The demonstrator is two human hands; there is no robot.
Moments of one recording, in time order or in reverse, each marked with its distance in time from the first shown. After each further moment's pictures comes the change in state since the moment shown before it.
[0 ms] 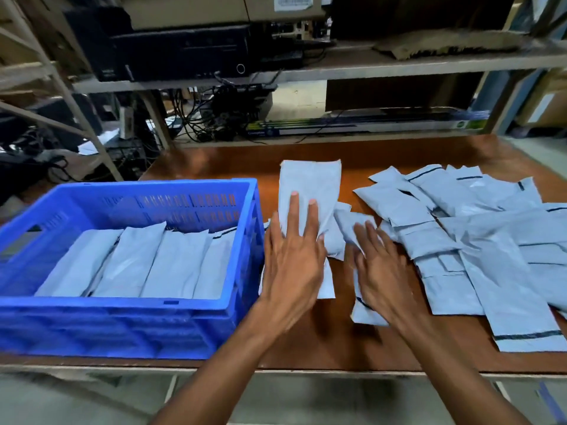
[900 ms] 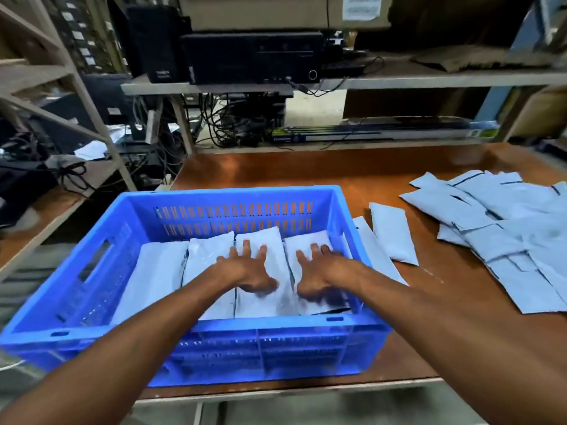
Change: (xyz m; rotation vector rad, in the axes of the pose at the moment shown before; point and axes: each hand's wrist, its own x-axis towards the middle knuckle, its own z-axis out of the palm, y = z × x) left_hand 0.019 -0.290 -0.075 0.285 -1.034 -0.215; right_hand 0.075 -0.280 0.109 -0.479 -0.887 0.054
